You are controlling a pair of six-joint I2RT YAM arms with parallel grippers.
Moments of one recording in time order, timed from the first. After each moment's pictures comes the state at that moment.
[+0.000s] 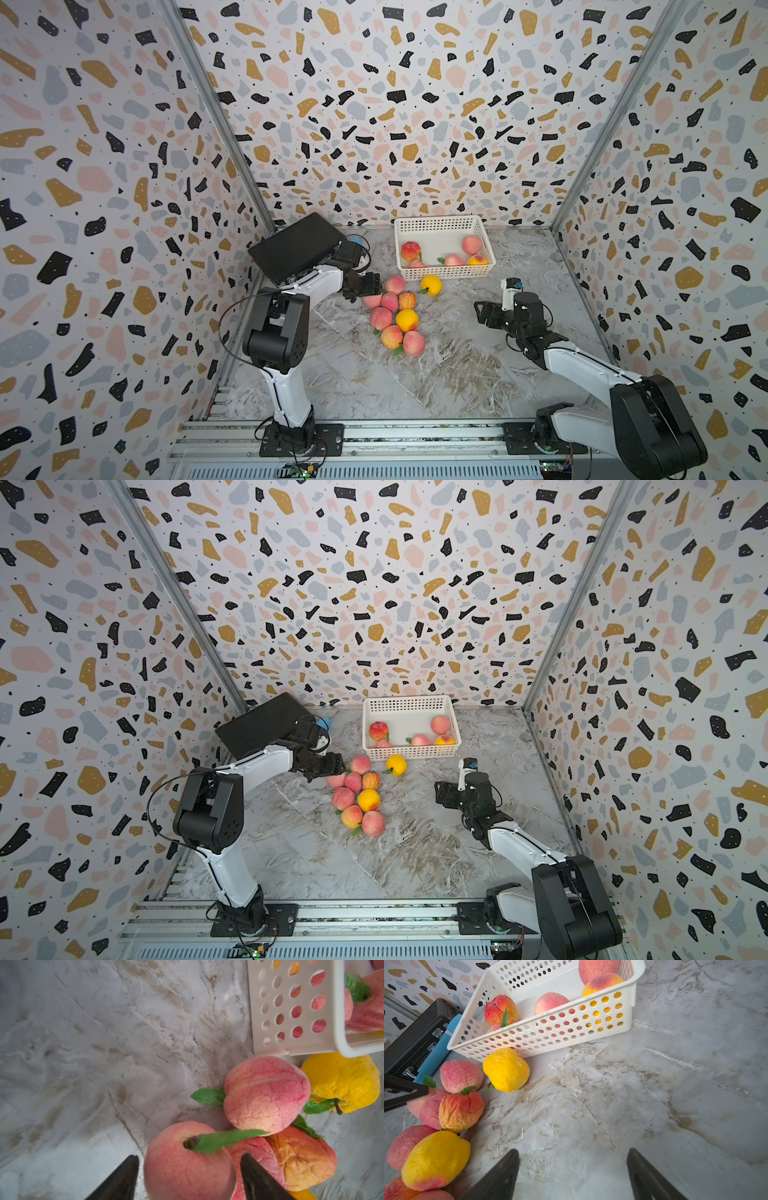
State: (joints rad) left arm -0.26 1.86 1.27 -0.50 0.25 -0.30; right arm 0.28 1.21 0.44 0.20 -0.12 0.40
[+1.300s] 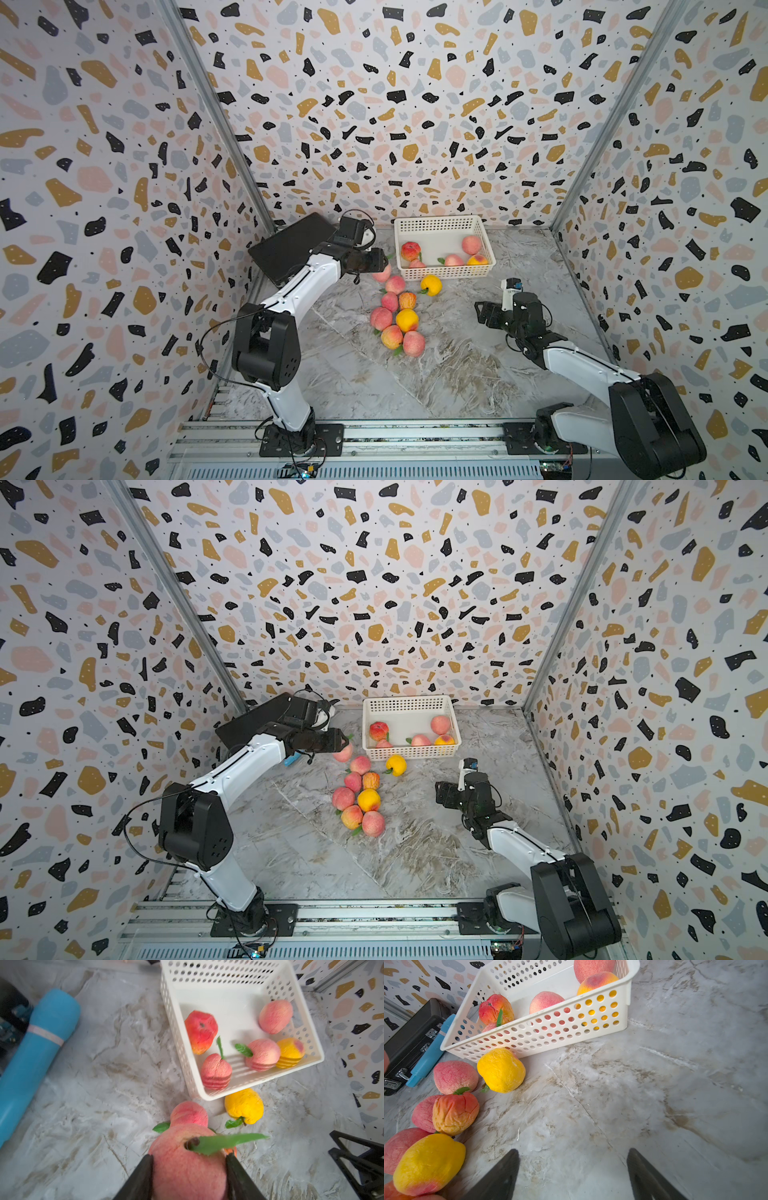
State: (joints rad) left arm -0.33 1.75 1.51 -0.57 0.25 -0.26; right arm 0.28 1.22 0.44 0.20 -0.10 0.40
